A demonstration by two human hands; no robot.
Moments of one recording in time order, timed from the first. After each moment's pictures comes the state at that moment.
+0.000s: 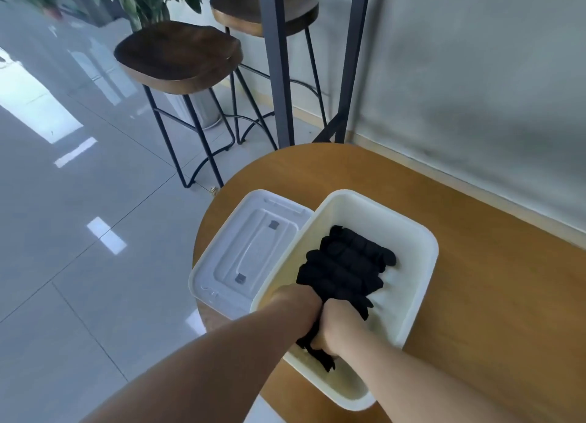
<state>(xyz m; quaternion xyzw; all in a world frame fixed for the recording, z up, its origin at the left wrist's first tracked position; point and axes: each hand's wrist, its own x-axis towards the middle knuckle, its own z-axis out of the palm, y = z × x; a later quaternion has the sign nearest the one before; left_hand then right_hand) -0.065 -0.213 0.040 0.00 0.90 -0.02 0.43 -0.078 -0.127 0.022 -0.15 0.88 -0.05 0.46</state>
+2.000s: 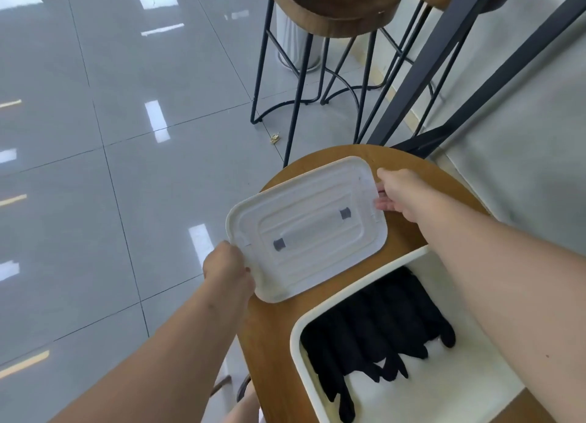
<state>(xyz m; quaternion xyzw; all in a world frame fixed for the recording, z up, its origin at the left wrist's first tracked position) -0.017 -0.359 0.029 0.76 -0.07 -0.61 0.23 -0.290 -0.294 0.055 -0.04 0.88 -0.29 0.38</state>
